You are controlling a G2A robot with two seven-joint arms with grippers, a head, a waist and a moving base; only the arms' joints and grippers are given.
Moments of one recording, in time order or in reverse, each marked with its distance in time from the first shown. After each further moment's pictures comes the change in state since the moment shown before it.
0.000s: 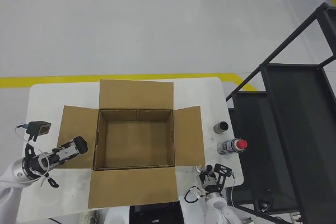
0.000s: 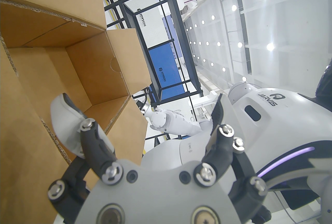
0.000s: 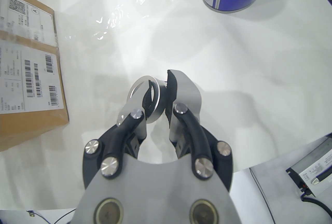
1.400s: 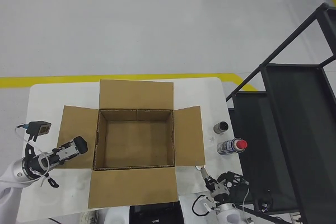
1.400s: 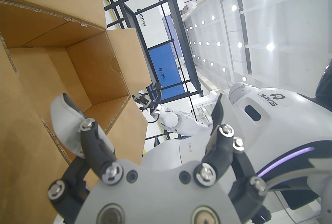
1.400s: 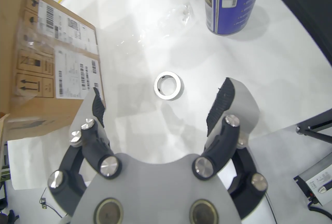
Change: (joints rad) left arm 0.000 0.000 0.000 0.000 0.000 0.000 0.000; right arm -0.274 0.034 0.088 -0.294 -0.047 -0.150 -0.015
